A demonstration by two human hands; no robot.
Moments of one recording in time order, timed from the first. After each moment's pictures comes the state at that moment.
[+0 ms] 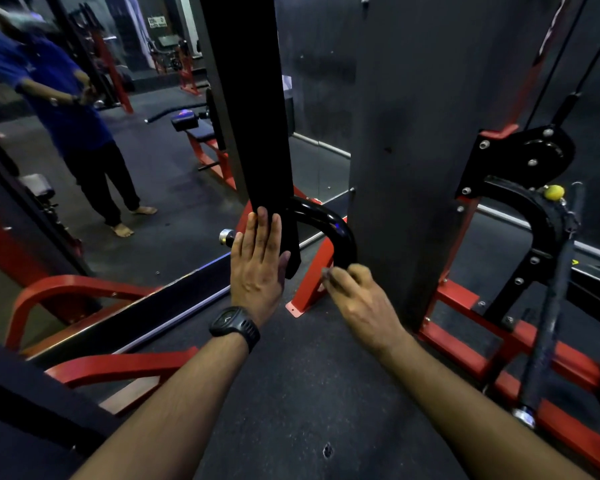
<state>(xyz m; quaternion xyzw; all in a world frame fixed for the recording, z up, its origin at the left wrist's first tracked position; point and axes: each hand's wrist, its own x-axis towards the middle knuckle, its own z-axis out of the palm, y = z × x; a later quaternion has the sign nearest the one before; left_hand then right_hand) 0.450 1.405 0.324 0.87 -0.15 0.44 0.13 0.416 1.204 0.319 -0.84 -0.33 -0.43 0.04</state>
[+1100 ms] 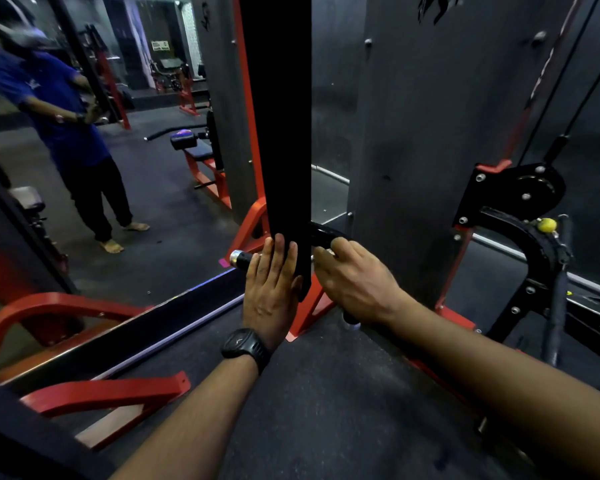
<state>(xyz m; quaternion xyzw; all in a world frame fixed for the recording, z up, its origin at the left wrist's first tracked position) 0.467 1.407 0.318 0.84 -0.19 0.48 0.16 0.442 1.224 0.413 -0.79 -0.40 -0.45 -0.15</state>
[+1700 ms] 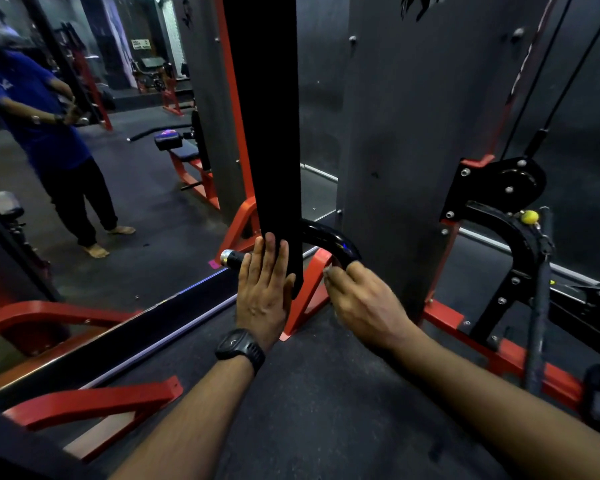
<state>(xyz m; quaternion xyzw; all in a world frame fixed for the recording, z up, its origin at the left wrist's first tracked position) 0.468 1.404 0.314 0.85 -0.19 0.46 0.18 0.427 1.208 0.368 -0.83 -0.37 -0.40 -0.14</state>
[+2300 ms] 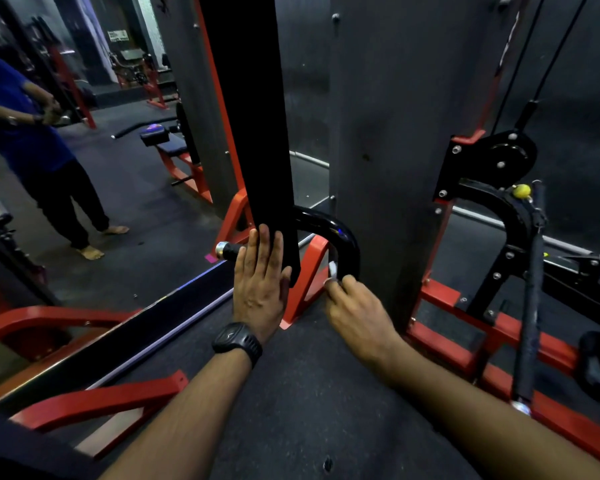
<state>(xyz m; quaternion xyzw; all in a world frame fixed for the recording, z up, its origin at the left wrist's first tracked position) 0.464 1.407 0.312 0.86 -0.21 0.43 0.19 0.414 1.222 0.338 -0.89 -0.29 -0.33 -0.14</state>
